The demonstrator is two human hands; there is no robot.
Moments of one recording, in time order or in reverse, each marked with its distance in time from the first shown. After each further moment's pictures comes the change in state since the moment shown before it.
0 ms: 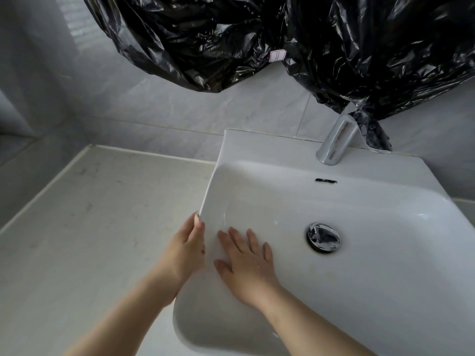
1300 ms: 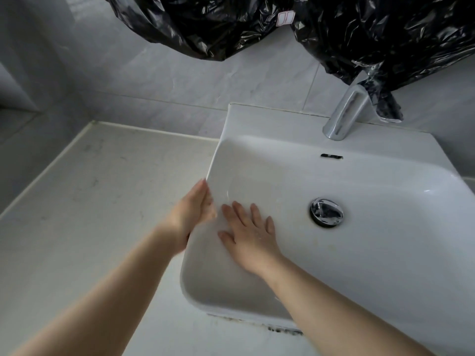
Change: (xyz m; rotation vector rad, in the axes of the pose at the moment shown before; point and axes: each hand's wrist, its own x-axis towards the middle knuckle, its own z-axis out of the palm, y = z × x) left_hand 0.010 -0.010 -0.004 -0.394 -0.252 -0.160; right_hand -0.001 -0.003 0.002 0.006 0.016 -0.004
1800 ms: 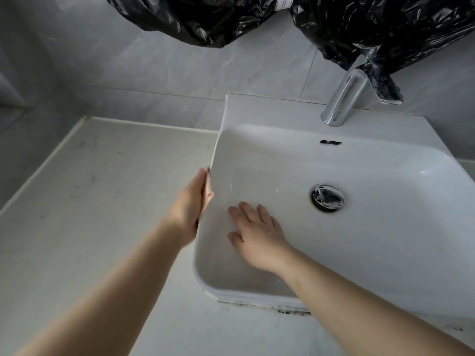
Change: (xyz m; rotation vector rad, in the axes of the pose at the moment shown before) left_hand 0.008 0.000 -0.007 -0.040 -0.033 -0.096; right_hand -0.020 -0.008 -0.003 -0.026 -0.063 0.031
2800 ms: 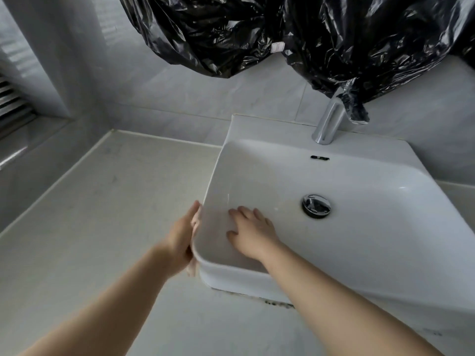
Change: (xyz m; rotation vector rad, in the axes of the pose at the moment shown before) left_hand -0.063 -0.034 0.000 0.052 0.124 0.033; right_hand -0.010 -0.003 -0.001 -0.040 0.100 -0.026
